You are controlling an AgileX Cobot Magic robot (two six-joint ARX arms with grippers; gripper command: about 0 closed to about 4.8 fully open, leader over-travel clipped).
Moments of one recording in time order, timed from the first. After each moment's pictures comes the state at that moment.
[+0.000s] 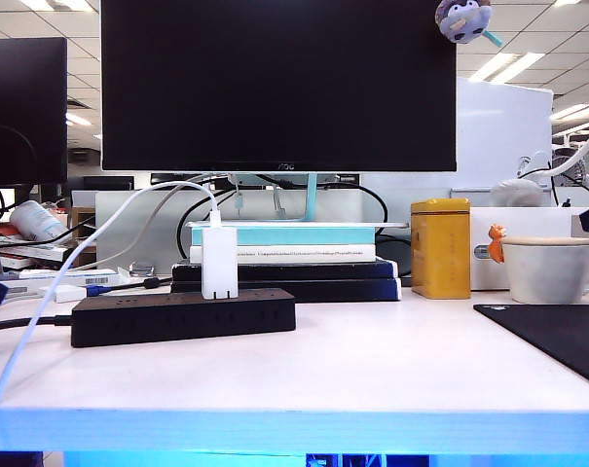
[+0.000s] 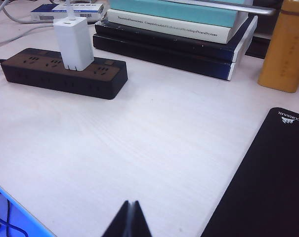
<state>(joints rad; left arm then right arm) -0.42 0.39 0.01 0.00 0.20 0.17 0.46 0.04 0.01 -0.17 -0.11 -0.02</state>
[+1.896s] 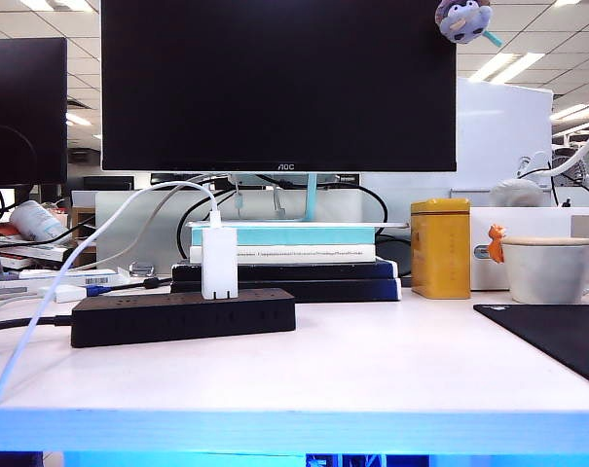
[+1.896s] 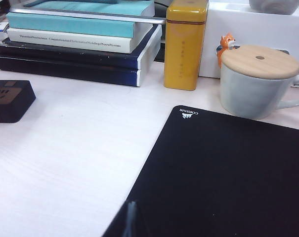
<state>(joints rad) 0.10 0.01 0.01 -0.16 0.03 0.05 0.17 0.00 0.01 -0.16 -0.11 -0.02</state>
